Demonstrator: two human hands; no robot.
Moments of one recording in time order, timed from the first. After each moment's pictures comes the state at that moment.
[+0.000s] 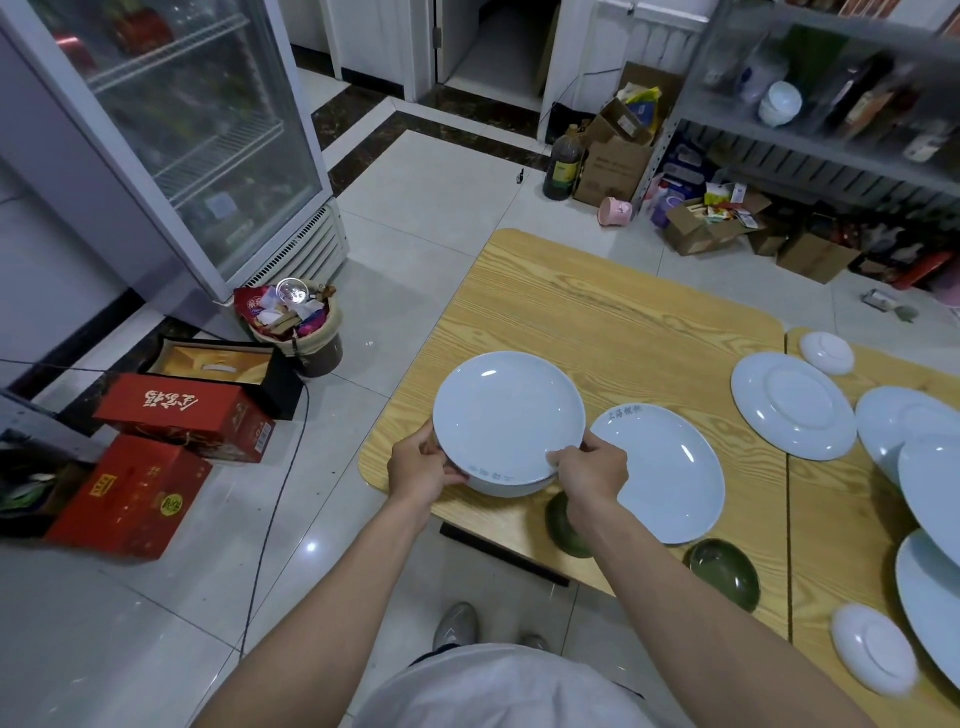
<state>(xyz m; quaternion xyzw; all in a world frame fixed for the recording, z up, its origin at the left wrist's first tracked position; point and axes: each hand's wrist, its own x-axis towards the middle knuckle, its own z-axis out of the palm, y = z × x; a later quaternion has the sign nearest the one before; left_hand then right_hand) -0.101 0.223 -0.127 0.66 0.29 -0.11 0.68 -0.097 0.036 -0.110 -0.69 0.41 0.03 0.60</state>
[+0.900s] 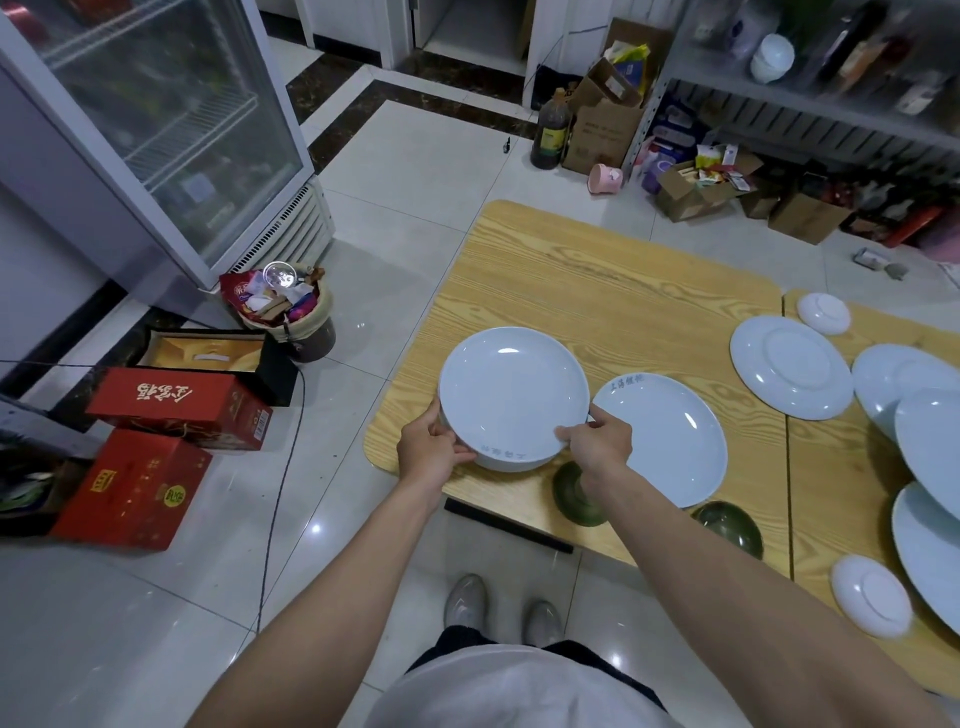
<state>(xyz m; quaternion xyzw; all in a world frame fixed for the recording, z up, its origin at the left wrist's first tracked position) -0.103 0.222 -0.122 0.68 0.28 -0.12 0.67 -0.091 0.027 -0.118 -0.68 0.42 0.07 0.59</state>
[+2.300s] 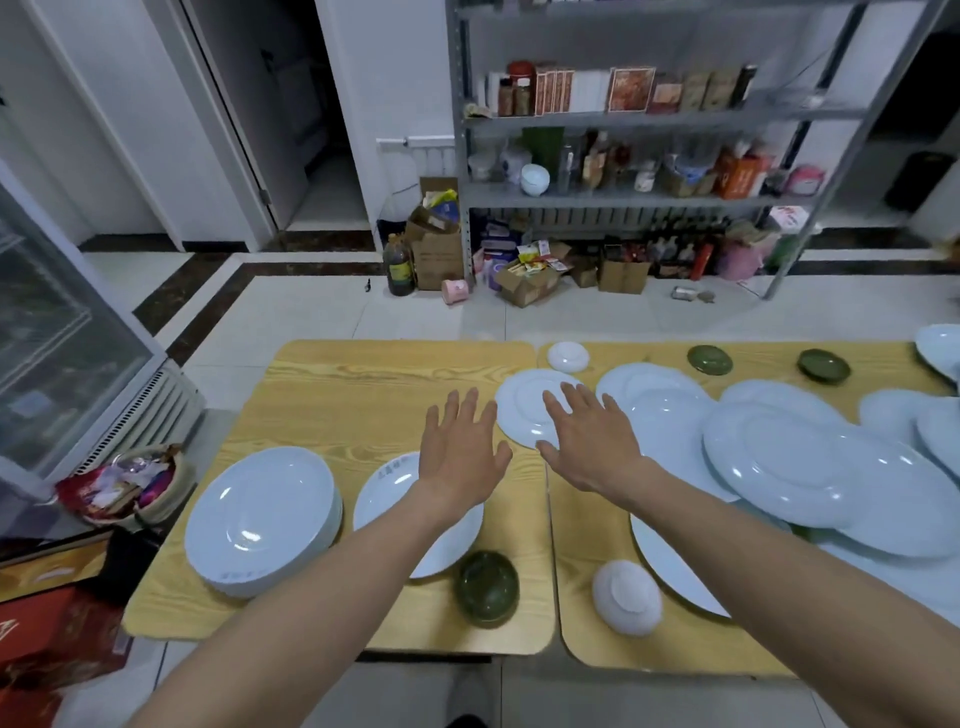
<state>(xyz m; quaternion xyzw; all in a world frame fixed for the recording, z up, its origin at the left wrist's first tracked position) -0.113 -0.134 -0.009 0.97 -0.25 -0.01 0.02 -0.161 -0.311 0.000 -1.00 0.03 0.04 -0.04</state>
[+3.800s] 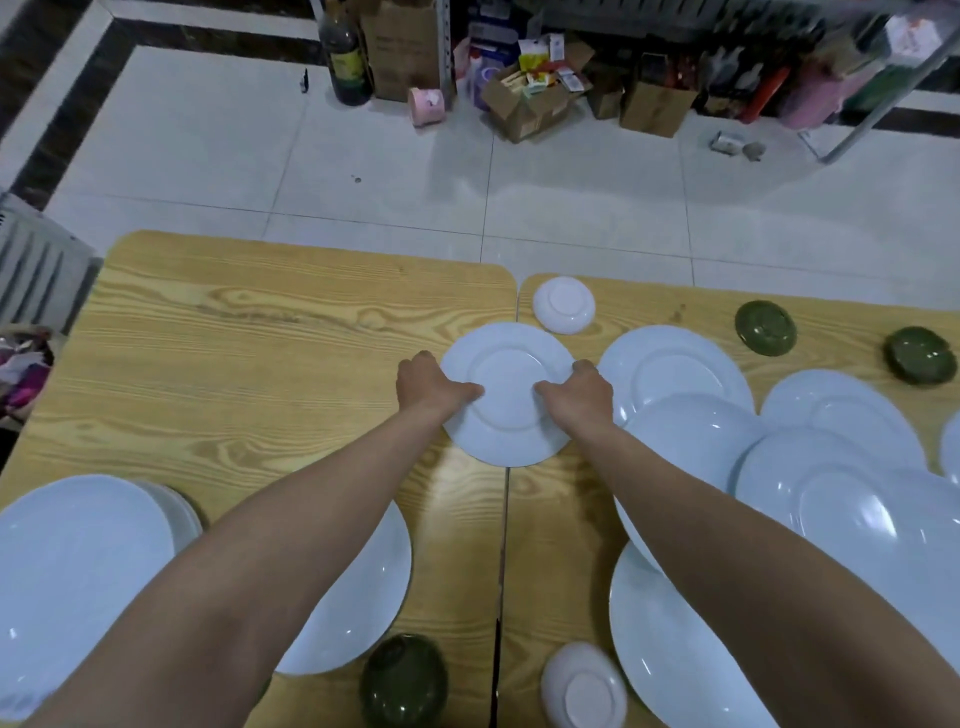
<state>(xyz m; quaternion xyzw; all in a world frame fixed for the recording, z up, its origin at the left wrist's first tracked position) 0.100 -0.251 -0.141 0.90 0.12 -0.28 0.31 0.035 -0.422 -0.144 -0.83 0.39 0.14 0.38</state>
